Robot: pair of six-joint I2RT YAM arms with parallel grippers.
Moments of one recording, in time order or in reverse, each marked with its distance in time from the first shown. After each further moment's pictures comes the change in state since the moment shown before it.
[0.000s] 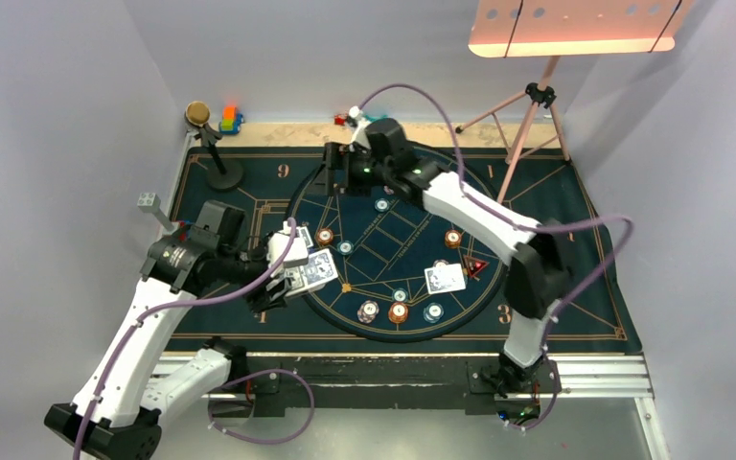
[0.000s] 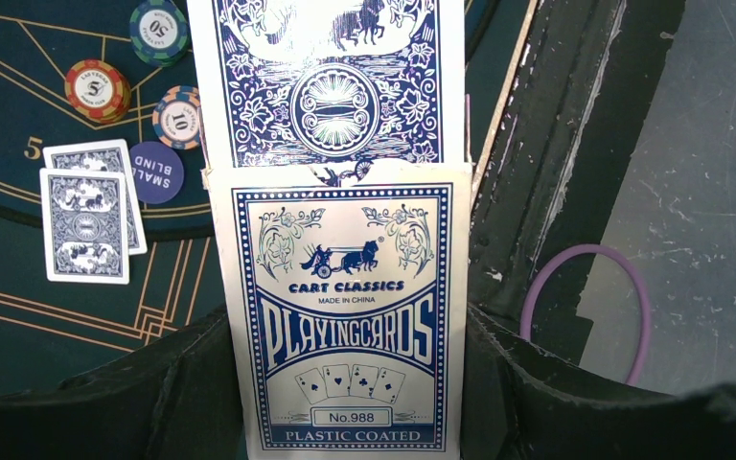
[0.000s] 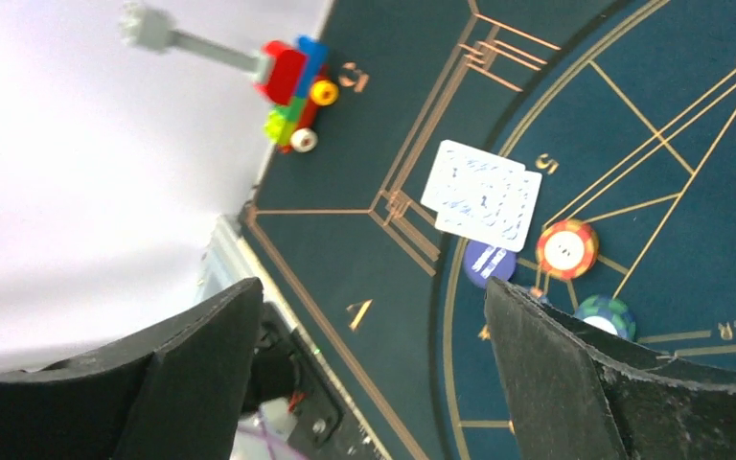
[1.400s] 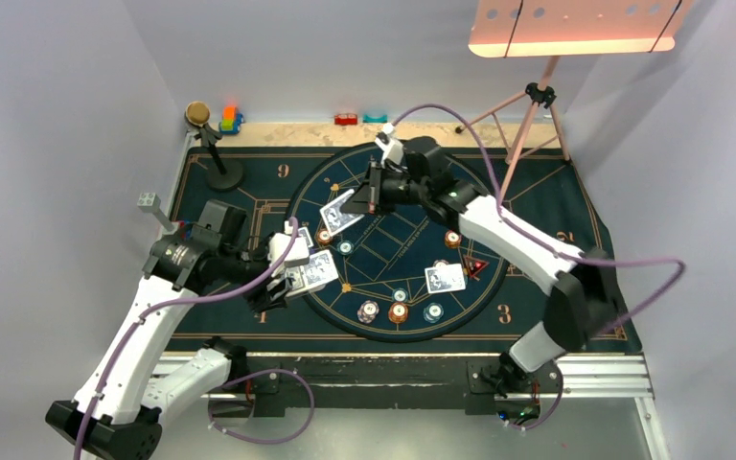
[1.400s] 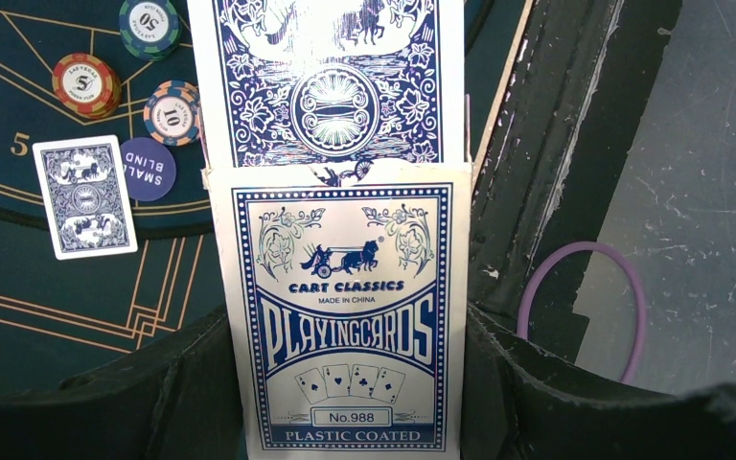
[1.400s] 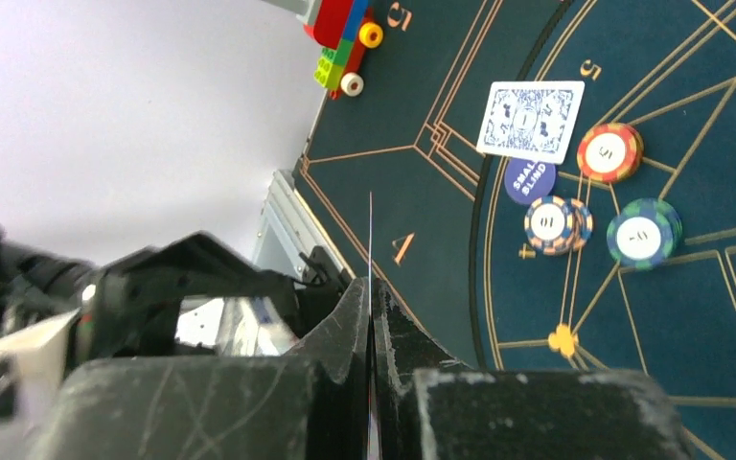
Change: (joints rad) left arm 0.000 0.015 -0.006 0.005 0.001 0.000; right arm -0.059 -0.403 -0.405 0.101 -0.133 0.096
